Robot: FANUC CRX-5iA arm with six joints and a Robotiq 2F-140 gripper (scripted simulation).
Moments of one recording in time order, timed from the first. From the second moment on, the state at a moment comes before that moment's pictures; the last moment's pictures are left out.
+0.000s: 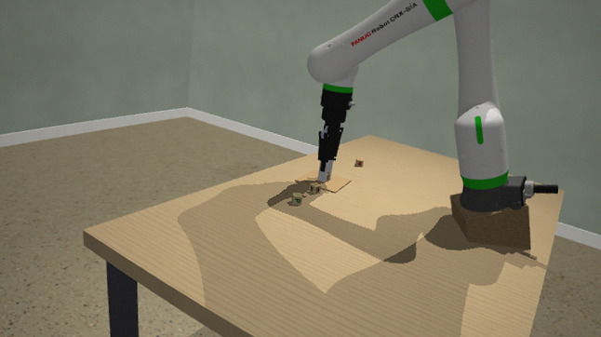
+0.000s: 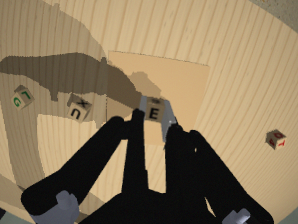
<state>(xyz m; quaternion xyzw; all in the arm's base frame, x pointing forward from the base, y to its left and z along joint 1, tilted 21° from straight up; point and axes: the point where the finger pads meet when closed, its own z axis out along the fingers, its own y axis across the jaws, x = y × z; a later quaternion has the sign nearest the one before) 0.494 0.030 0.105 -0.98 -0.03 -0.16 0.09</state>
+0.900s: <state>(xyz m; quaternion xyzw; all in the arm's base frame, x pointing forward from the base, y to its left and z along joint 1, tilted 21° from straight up) 0.494 0.030 0.105 -0.98 -0.03 -0.16 0.09</state>
